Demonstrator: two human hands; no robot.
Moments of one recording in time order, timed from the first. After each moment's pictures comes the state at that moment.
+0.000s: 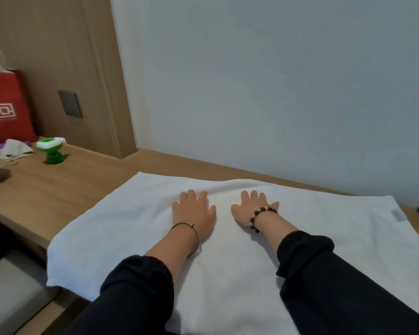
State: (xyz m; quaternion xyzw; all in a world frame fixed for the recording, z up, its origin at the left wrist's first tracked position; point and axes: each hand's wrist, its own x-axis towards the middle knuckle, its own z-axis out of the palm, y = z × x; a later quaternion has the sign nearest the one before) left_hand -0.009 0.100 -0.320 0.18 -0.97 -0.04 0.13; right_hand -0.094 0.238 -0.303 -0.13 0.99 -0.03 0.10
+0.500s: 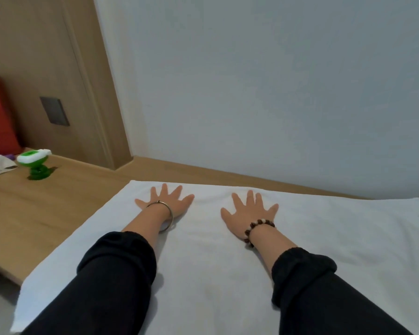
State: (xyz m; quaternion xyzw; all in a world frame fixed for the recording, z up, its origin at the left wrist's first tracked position) left_hand -0.082 -0.019 -0.314 0.26 -0.96 -0.08 -0.09; right_hand -0.115 0.194 -0.327 -0.15 0.99 -0.04 0.07
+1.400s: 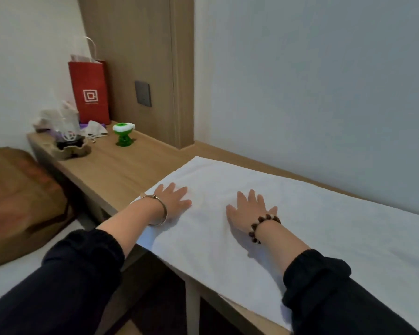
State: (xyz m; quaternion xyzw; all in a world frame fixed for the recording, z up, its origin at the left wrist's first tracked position) left_hand 0.058 -0.102 -0.332 0.23 -0.97 -0.01 -0.07; right_hand -0.027 0.123 -0.310 -0.28 0.95 -0.06 0.12
